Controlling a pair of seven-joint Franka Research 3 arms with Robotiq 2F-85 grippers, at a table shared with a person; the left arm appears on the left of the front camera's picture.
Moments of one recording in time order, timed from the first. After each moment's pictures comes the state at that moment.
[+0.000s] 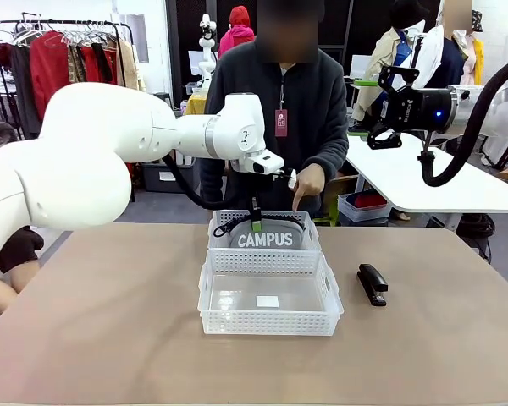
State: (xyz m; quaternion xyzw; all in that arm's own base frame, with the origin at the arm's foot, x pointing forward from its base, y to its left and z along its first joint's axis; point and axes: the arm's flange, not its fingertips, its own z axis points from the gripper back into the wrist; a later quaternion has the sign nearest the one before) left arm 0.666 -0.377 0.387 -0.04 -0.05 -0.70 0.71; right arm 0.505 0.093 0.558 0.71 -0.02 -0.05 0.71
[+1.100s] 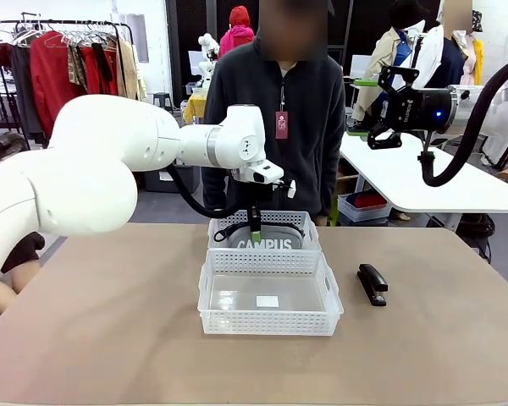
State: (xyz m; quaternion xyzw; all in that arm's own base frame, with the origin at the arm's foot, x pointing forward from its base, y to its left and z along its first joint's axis) left arm 0.668 -0.378 0.360 -0.05 -0.03 -0.71 0.71; right arm 0.505 0.093 0.558 0.71 -0.02 -0.05 0.71
